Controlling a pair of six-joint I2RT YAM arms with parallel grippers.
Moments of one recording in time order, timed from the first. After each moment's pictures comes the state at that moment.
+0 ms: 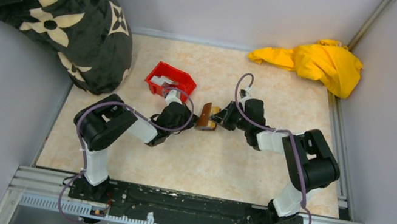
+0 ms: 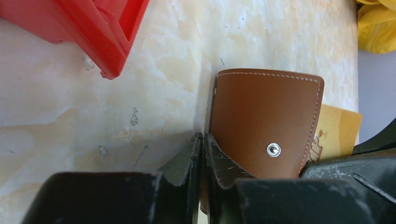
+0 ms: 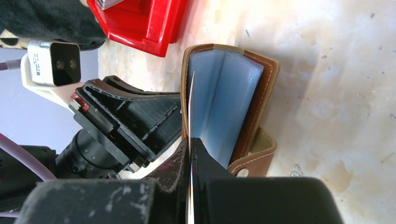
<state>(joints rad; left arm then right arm) -0.73 1.87 0.65 0.74 -0.22 -0.96 0.44 1.69 0.66 0.55 -0.45 0.85</state>
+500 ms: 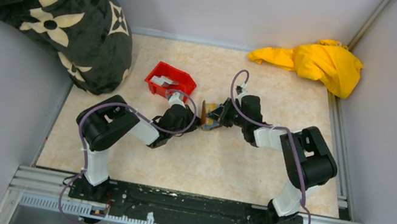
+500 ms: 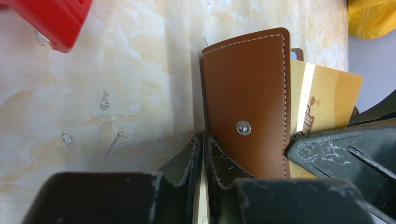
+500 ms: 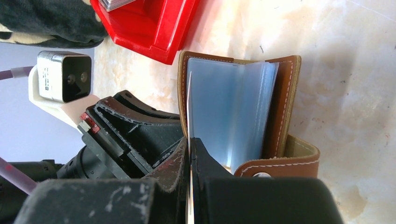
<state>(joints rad) -0.76 1.89 0.66 0.76 -0.19 -0.98 0.47 1.71 0.73 0.51 -0.42 0.80</state>
